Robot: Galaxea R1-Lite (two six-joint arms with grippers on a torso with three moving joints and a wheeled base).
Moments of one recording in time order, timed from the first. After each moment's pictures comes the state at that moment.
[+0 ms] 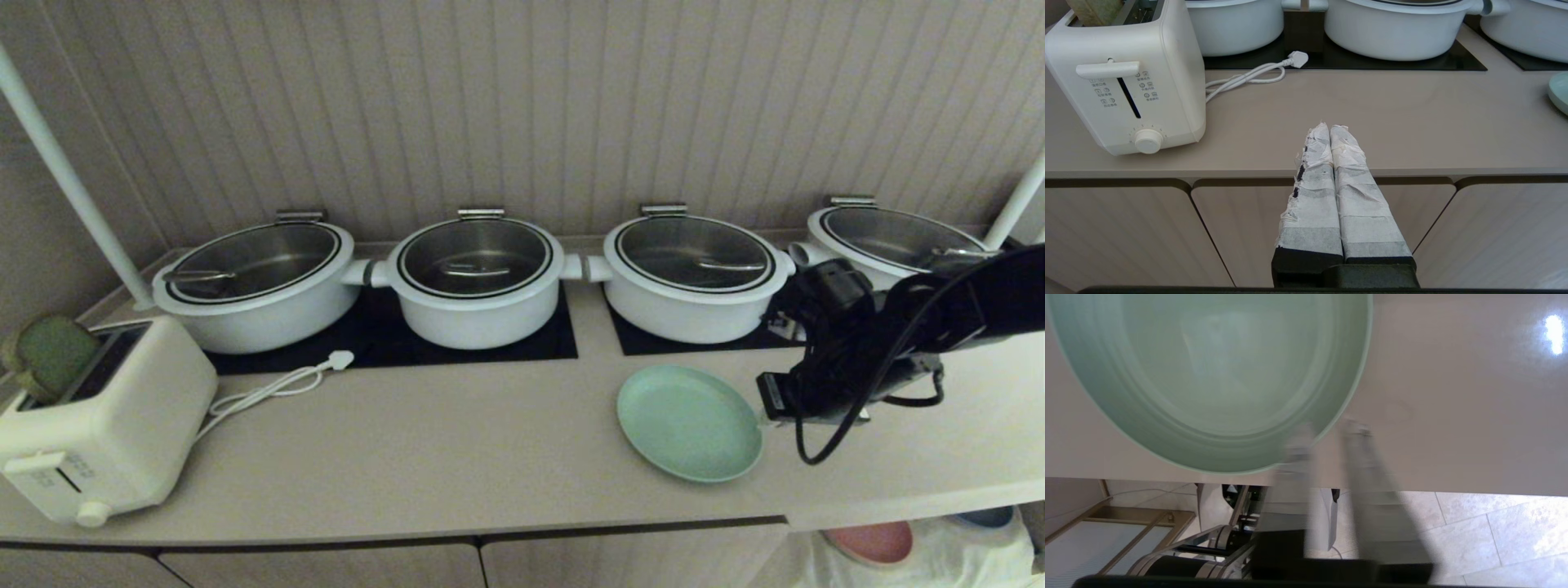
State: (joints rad) left arm 0.00 0.00 0.00 0.00 0.00 -0.04; right arm 0.16 1.97 -1.22 0.38 0.04 0.16
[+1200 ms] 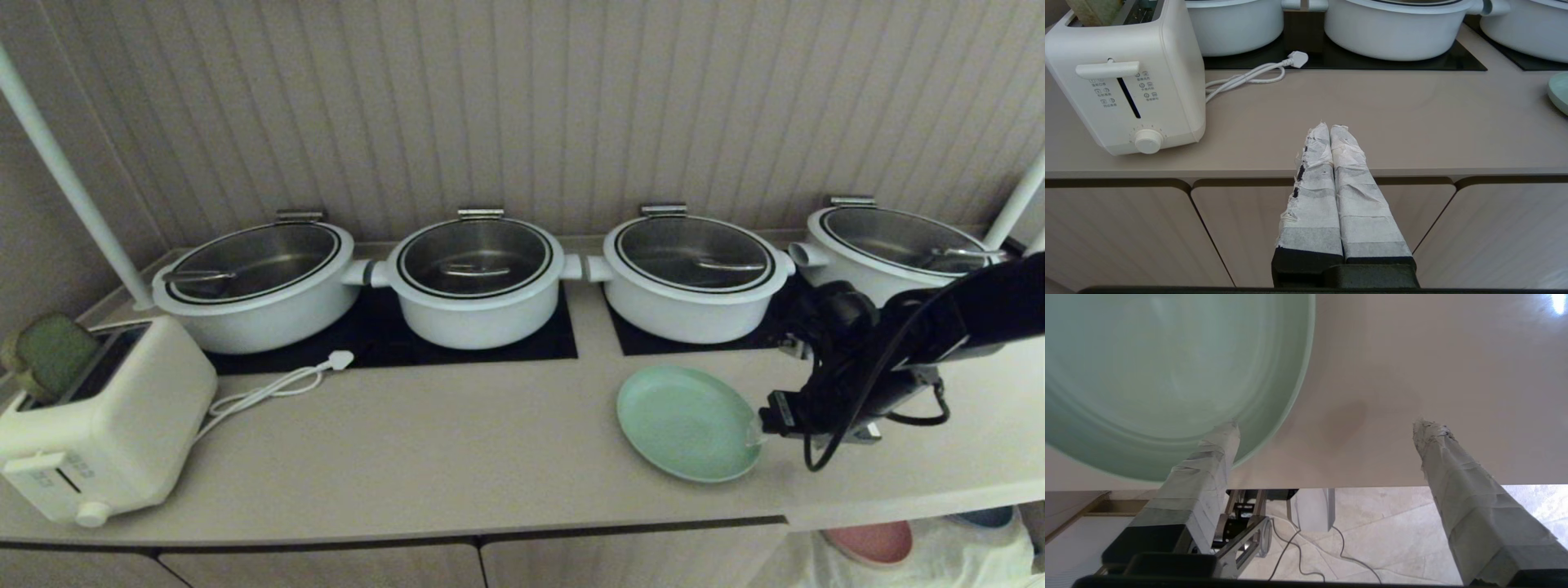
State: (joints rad) left arm 0.00 0.00 0.00 0.00 0.00 -0.04; right arm 0.11 2.03 -1.19 0.38 0.04 0.15
